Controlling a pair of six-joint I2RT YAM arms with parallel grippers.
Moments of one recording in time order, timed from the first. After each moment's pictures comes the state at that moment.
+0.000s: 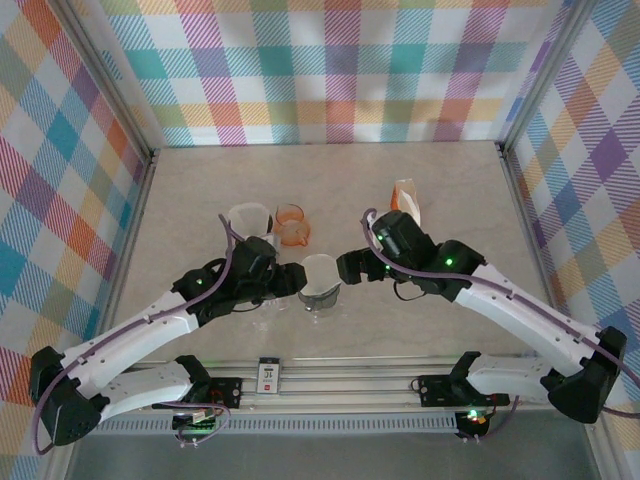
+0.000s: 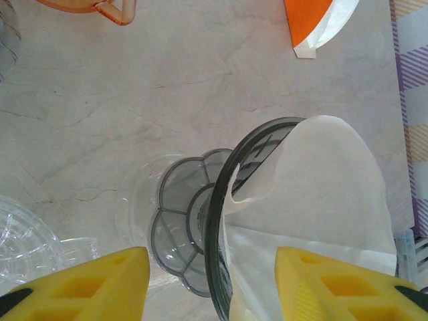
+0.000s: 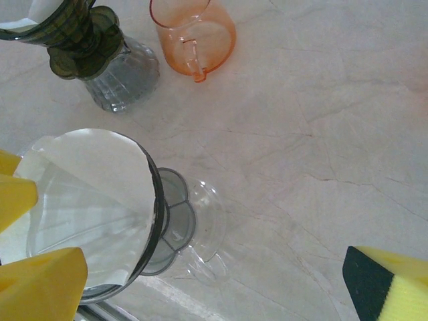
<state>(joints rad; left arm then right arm) -0.81 1.02 0.86 -0.60 -0.01 -0.89 0.86 1.14 1.14 -0.81 0.09 0.46</state>
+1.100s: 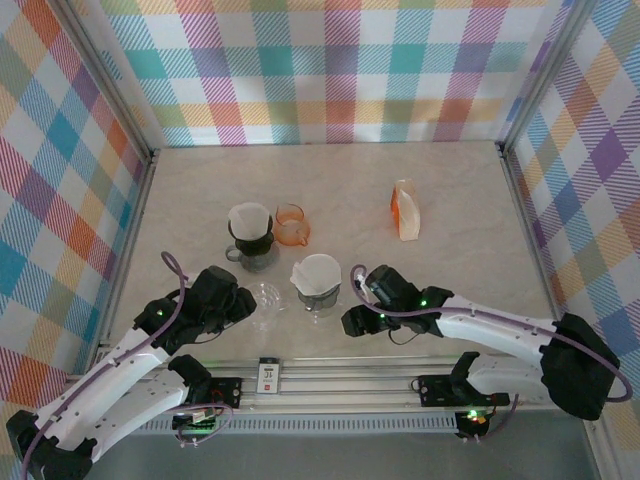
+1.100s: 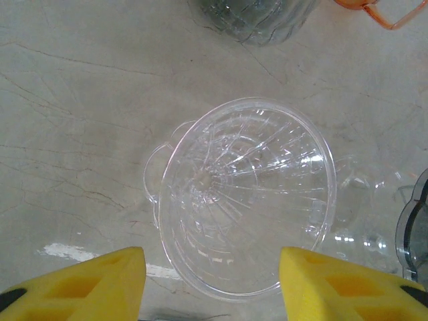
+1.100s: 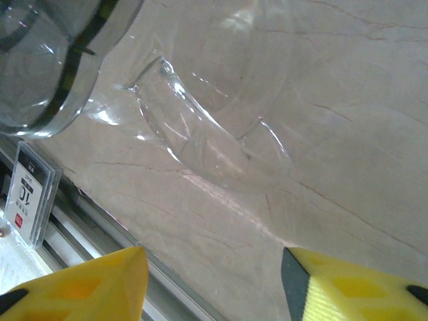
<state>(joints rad) -0.64 0.69 0.65 -0.96 -0.12 -1.07 0.91 1.17 0.56 -0.35 -0.25 0.57</state>
